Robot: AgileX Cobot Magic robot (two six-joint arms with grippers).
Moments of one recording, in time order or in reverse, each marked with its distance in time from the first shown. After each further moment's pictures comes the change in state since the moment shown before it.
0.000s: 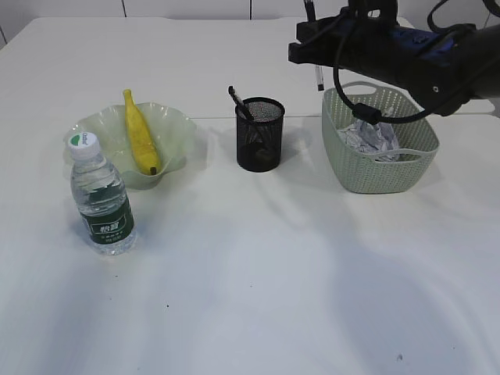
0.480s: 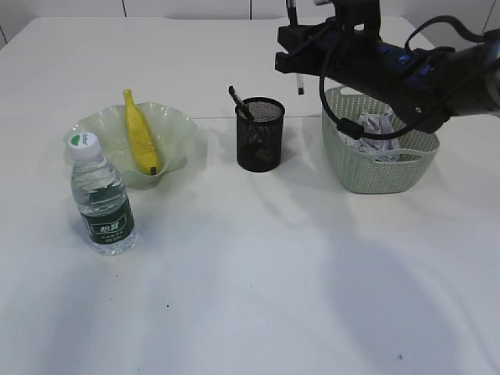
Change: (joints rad) left arm 0.000 0.000 0.000 0.000 0.000 0.000; right arm -0.006 0.087 -0.024 -0.089 -0.177 0.065
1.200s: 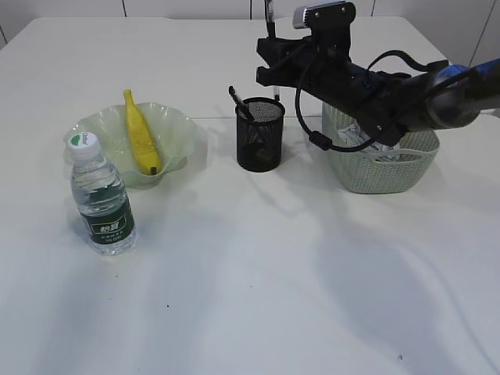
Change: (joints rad) left arm 0.000 0.000 0.000 0.027 0.000 0.000; right arm 0.000 0.218 -0.195 -0.027 -0.120 0.040
